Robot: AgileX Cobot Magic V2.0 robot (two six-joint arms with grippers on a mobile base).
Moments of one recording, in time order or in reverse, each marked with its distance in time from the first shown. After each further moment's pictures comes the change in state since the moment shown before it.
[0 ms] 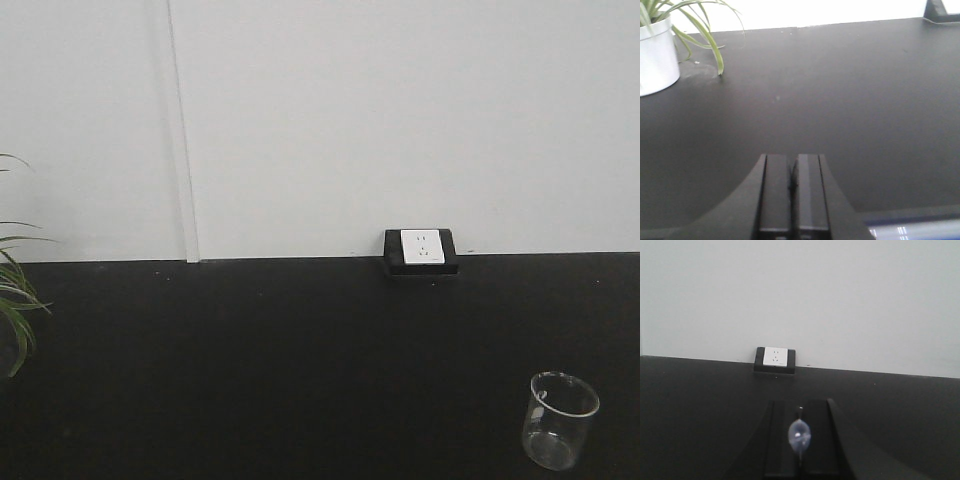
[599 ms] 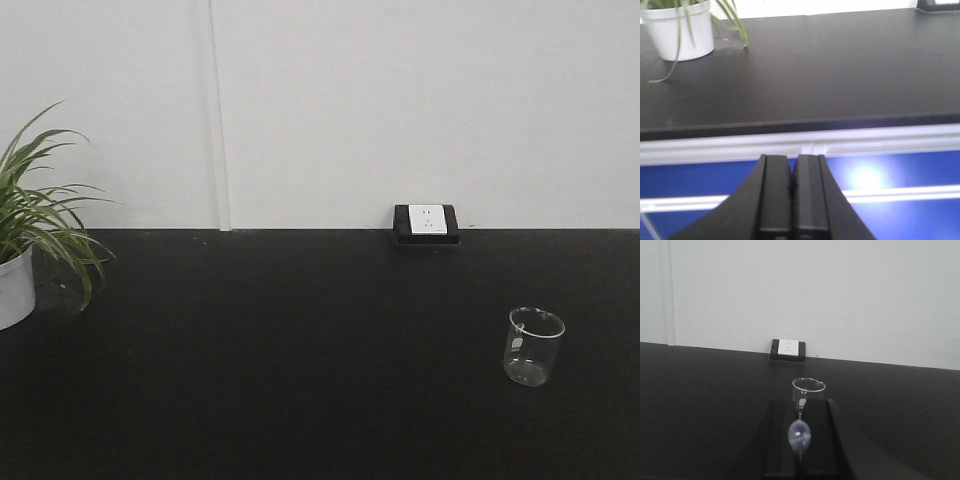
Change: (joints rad) left arm 0.000 0.000 0.000 0.000 0.000 0.000; right arm 0.000 0.000 0.000 0.000 0.000 0.000
